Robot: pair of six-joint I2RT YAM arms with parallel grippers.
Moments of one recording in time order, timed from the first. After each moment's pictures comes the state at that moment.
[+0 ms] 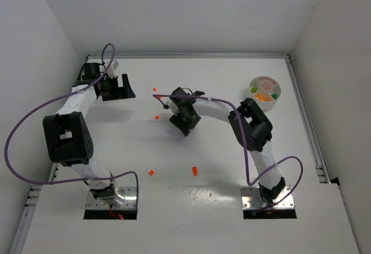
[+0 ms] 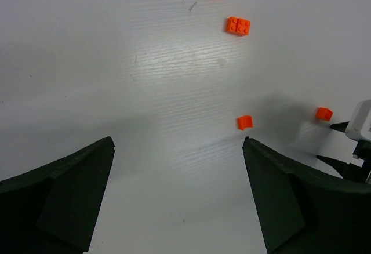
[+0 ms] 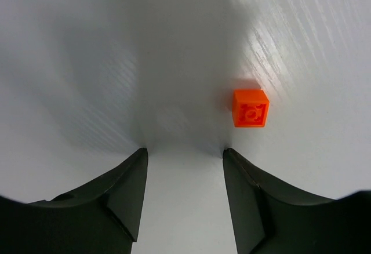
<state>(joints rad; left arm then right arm) 0.17 1.66 1.23 -0.45 0.47 0.00 0.76 2.15 1.50 -0.66 -0.03 -0.14</state>
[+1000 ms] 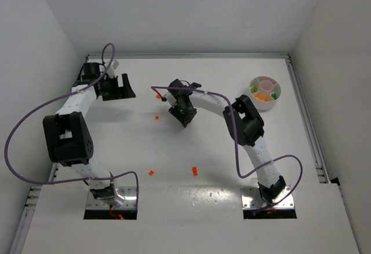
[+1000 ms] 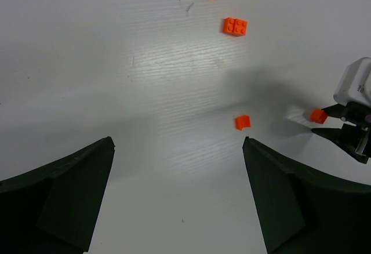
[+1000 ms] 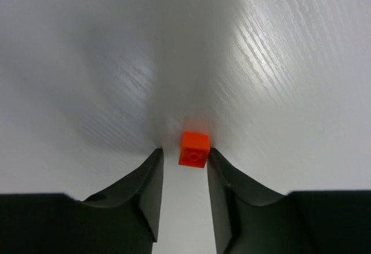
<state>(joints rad) 0.17 1.66 1.23 -0.45 0.49 0.00 0.72 2.30 1.76 -0.79 -0.03 -0.17</state>
